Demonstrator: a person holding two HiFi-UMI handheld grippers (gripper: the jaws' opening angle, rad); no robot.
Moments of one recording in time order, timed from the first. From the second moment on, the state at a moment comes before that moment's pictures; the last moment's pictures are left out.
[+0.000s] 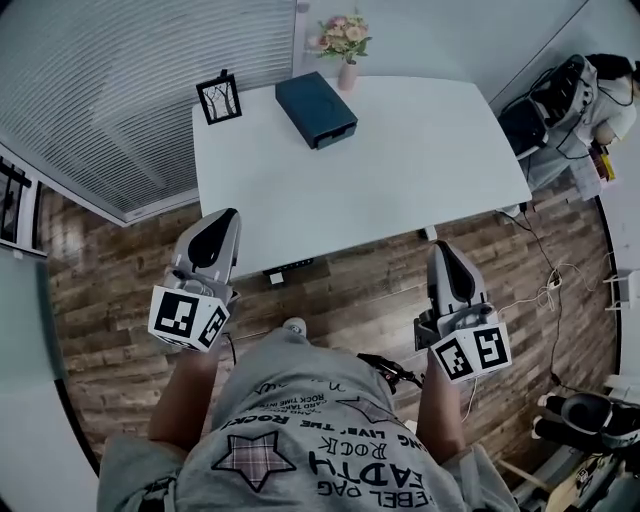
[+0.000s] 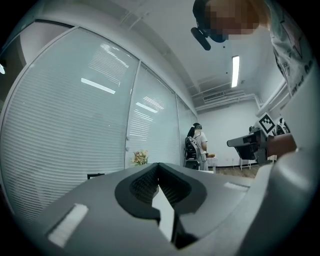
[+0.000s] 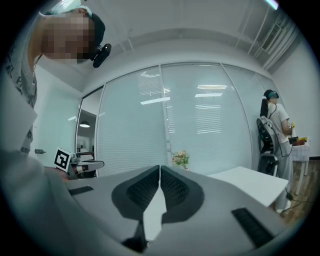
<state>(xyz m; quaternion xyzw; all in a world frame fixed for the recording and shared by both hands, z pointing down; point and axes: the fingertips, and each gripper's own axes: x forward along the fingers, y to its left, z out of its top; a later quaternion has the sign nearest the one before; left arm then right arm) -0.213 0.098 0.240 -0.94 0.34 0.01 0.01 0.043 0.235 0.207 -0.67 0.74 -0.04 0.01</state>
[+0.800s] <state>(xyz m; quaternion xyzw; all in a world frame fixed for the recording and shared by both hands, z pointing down) -0.217 0.028 0.272 -0.92 0.39 -0.01 -0.03 0.053 0.117 0.225 -0.62 0.79 -0.06 0.00</state>
